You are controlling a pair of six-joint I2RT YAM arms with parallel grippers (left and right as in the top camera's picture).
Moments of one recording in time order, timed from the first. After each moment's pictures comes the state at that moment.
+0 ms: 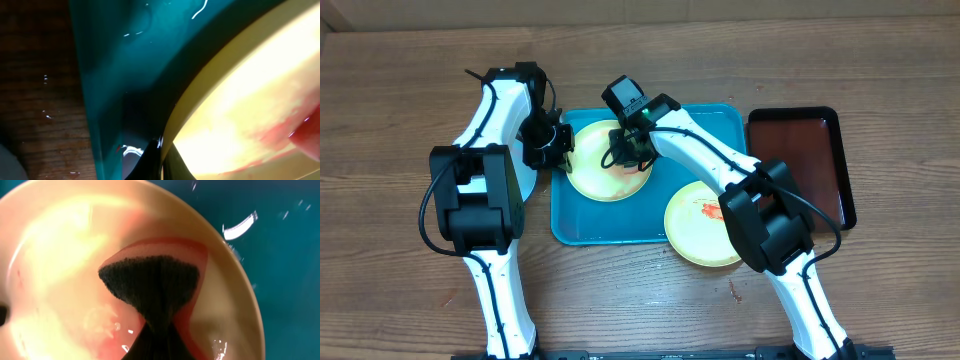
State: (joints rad) left arm -0.01 2.30 1.80 -1.25 0.27 -0.15; right arm 0.65 2.37 1.94 -0.85 -0.08 0.46
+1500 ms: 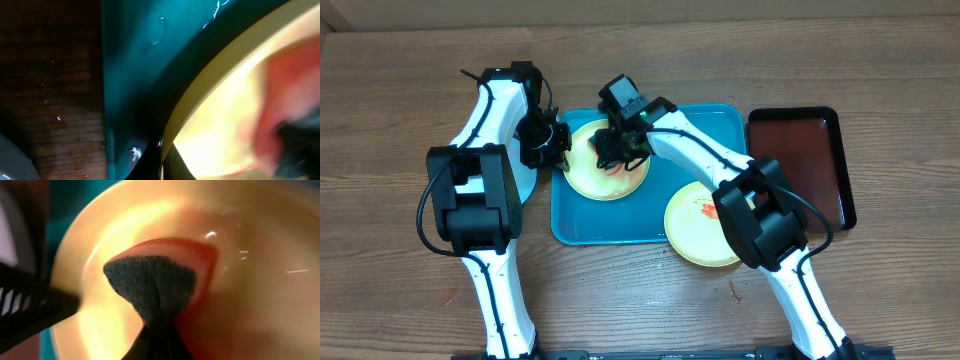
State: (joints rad) left arm 0.00 2.30 1.80 -1.24 0.27 -0.15; right arm 0.66 2.42 1.95 -0.70 -0.36 0.44
